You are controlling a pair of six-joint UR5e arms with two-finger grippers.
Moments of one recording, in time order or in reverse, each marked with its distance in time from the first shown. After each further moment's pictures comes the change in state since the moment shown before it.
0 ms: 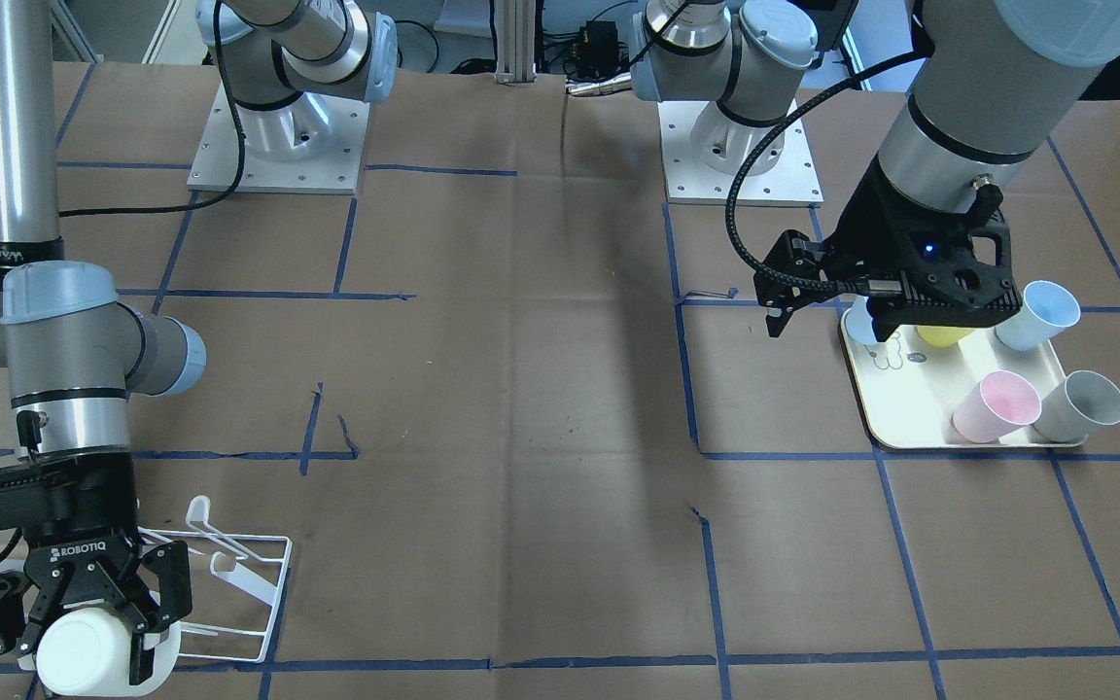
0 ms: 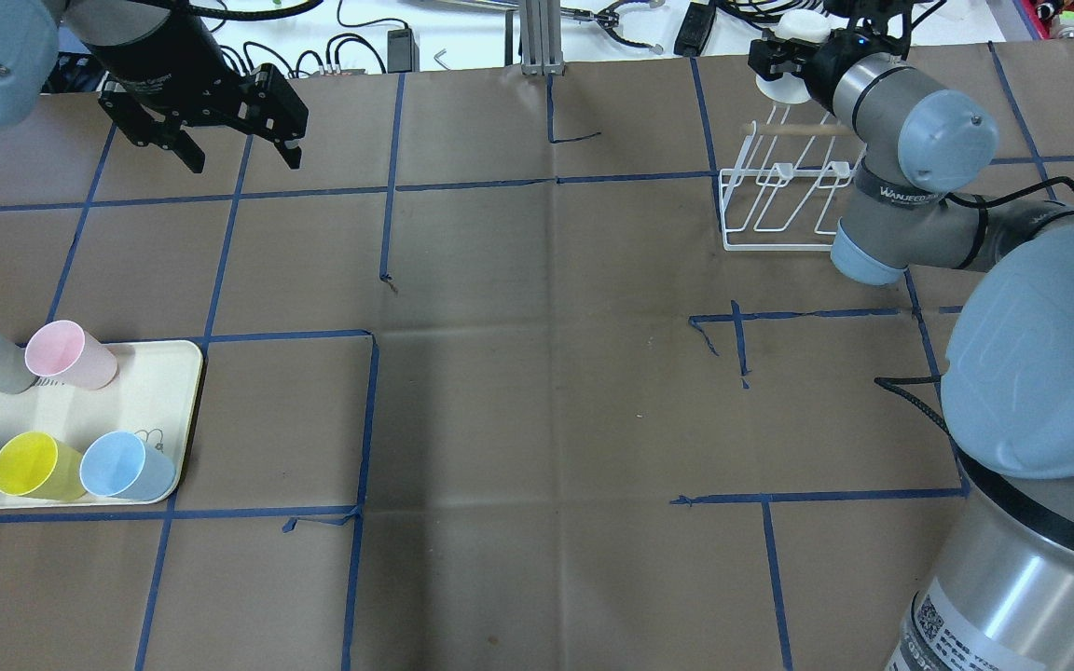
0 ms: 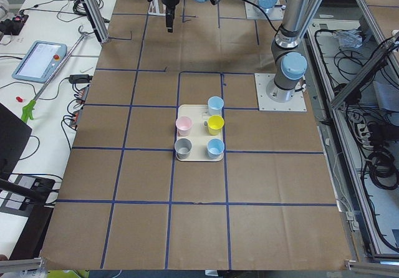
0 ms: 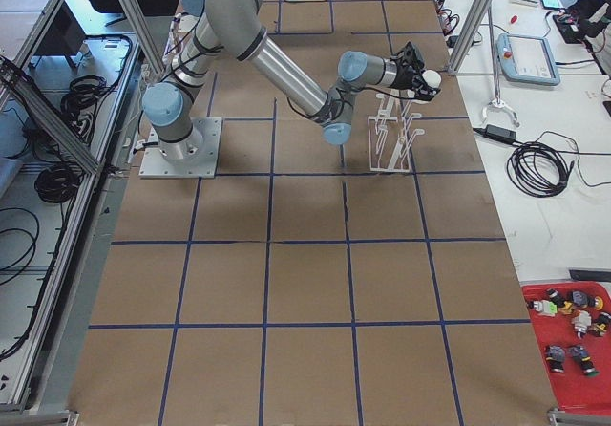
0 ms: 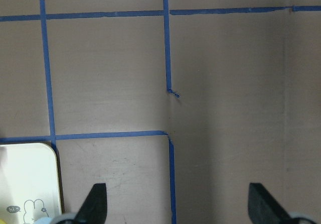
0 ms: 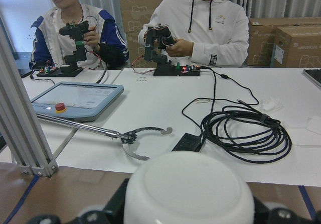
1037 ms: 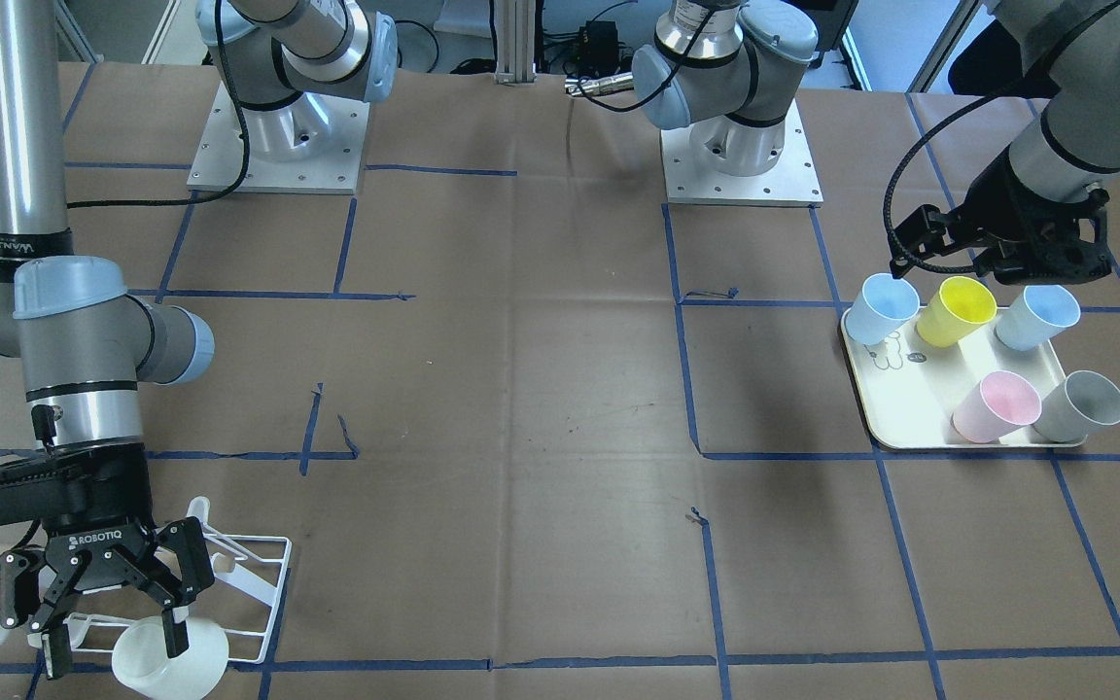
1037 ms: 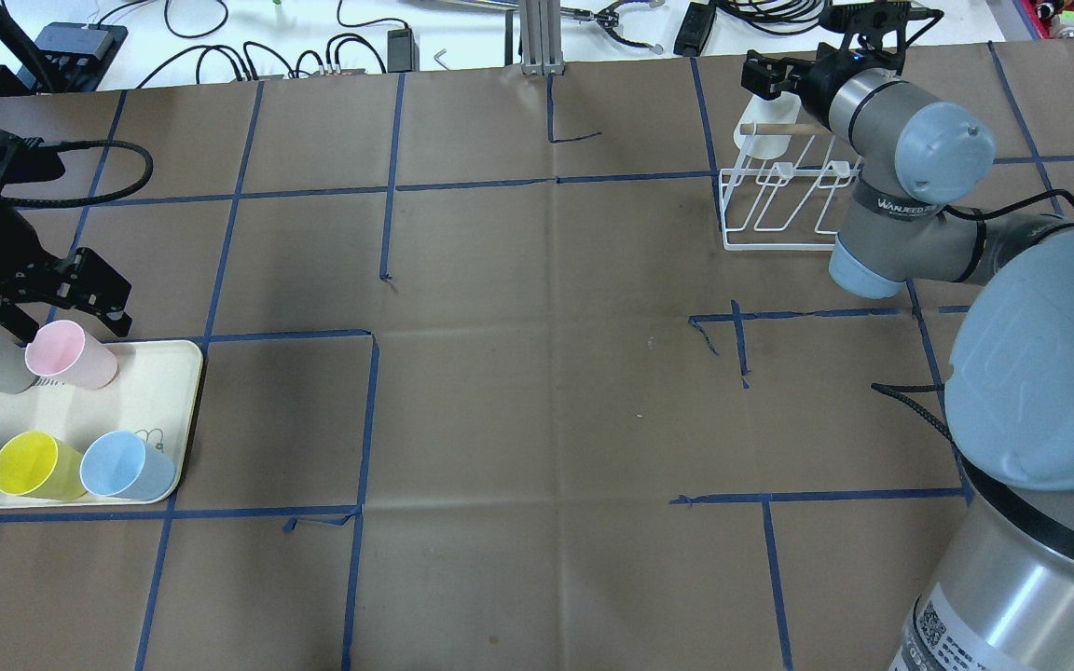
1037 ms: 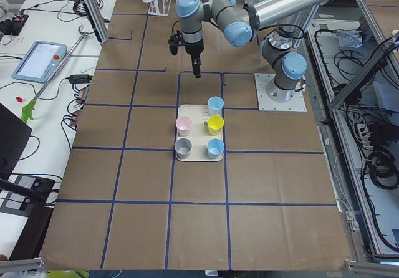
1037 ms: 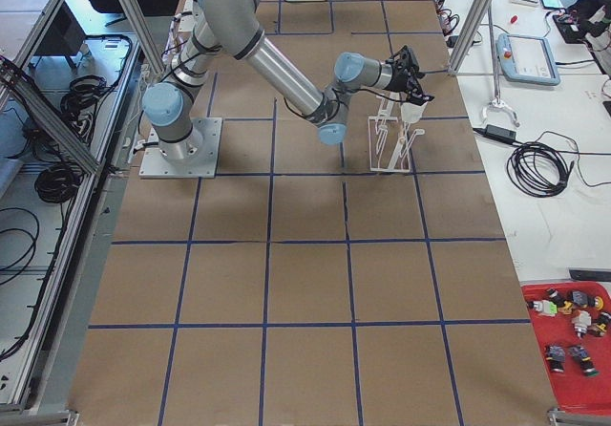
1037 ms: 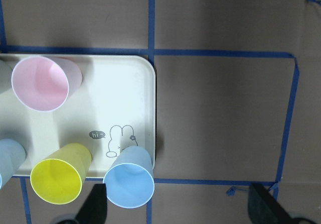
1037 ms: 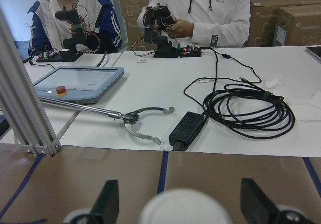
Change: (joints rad) left arm 0.349 0.198 -0.381 0.020 0.109 0.299; right arm 0.004 -0.028 0.037 0.015 -0.002 0.009
